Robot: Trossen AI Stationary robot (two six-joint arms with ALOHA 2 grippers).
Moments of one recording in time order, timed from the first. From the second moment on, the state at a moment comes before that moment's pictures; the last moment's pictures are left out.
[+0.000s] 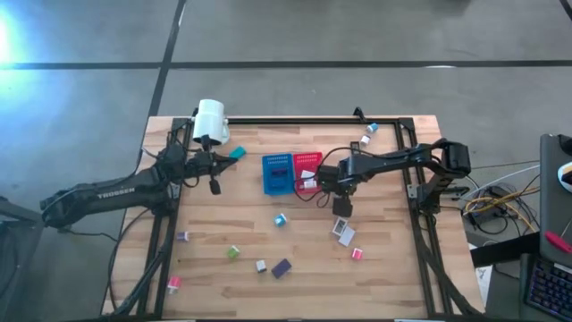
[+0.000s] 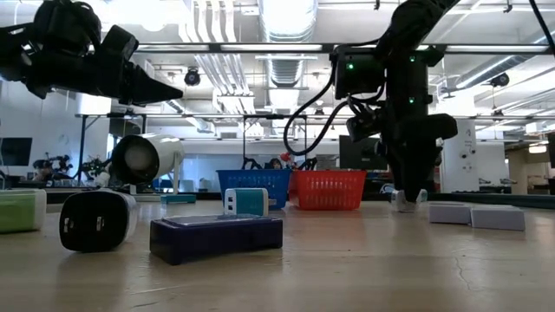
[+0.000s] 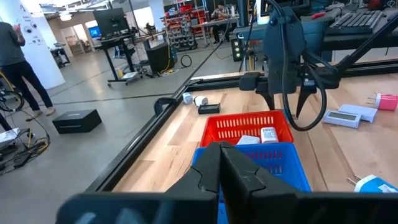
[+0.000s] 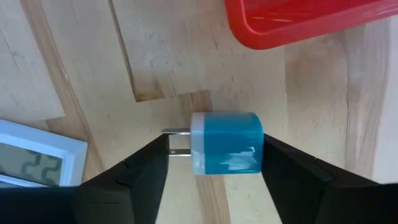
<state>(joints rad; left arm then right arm) 0.49 0.63 0.16 0.36 0.22 0.24 -0.13 1.72 1.01 -0.79 -0.01 0.07</state>
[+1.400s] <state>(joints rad) 0.49 0.64 0.16 0.36 0.22 0.24 -0.13 0.76 0.23 0.57 -0.10 -0.07</state>
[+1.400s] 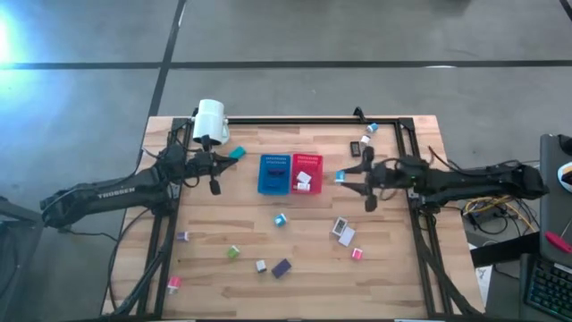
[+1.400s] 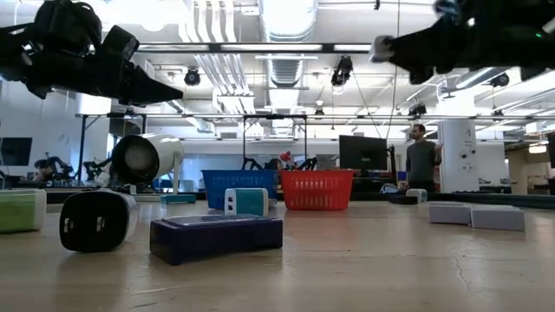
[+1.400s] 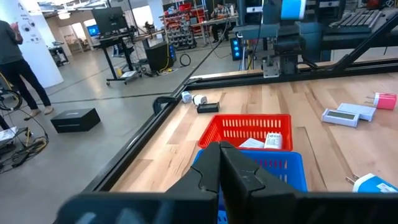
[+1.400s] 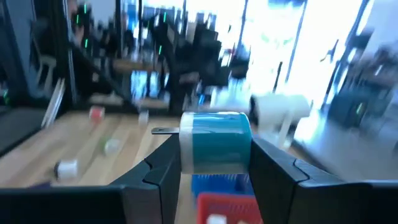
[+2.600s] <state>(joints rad) 0.48 0.64 0.16 0.35 0.22 0.23 -0.13 0.31 0.02 0.56 -0.02 -0.07</state>
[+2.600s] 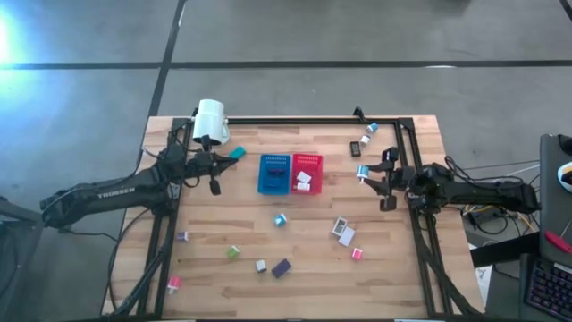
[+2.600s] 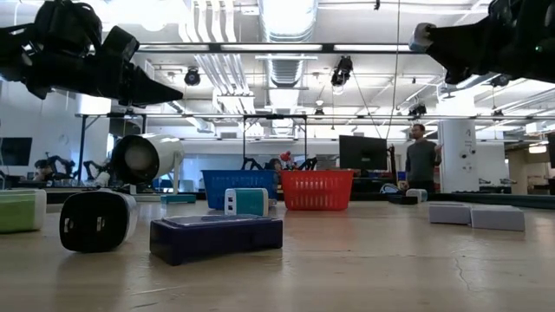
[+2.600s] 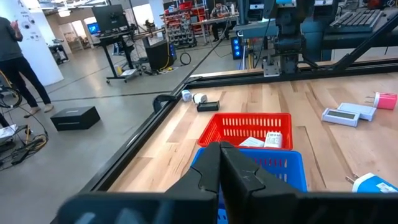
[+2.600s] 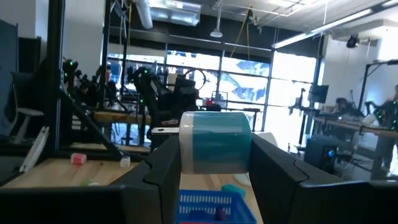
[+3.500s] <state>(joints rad) 0.48 0.64 0.16 0.35 0.22 0.19 -0.06 1.40 0.89 -0.14 0.30 -0.02</state>
